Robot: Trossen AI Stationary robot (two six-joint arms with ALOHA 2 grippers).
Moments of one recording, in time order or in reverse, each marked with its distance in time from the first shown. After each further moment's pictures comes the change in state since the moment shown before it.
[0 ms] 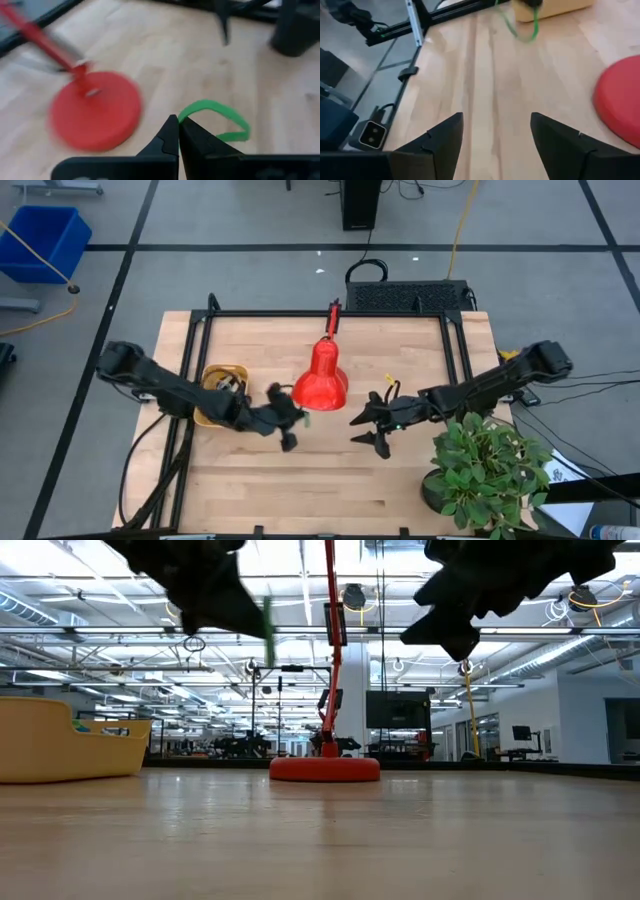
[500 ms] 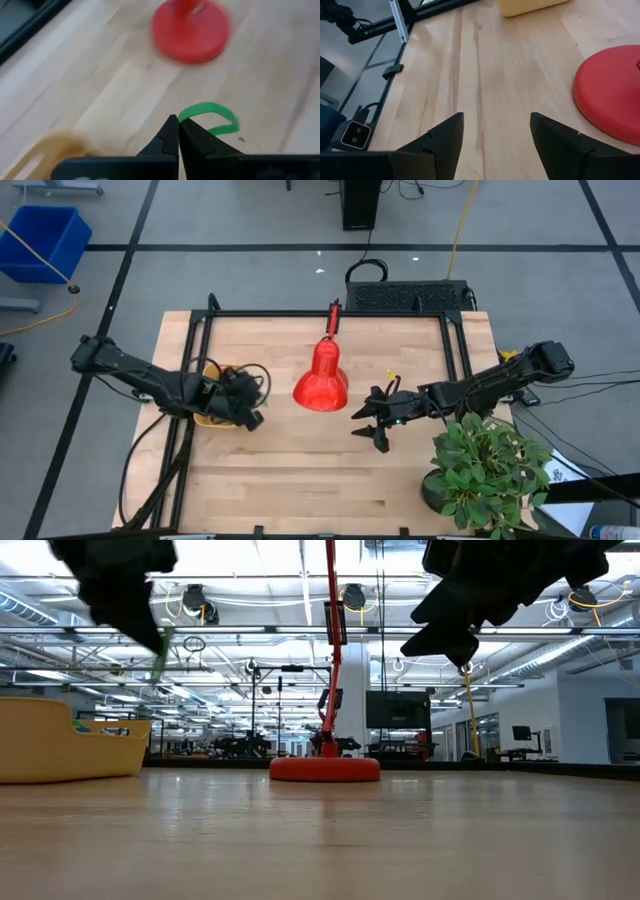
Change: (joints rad) left arm 0.004 -0.323 0.000 -0.771 -0.053 -0.330; right arm -0.049 -0.022 0.000 -0.068 0.000 -0.005
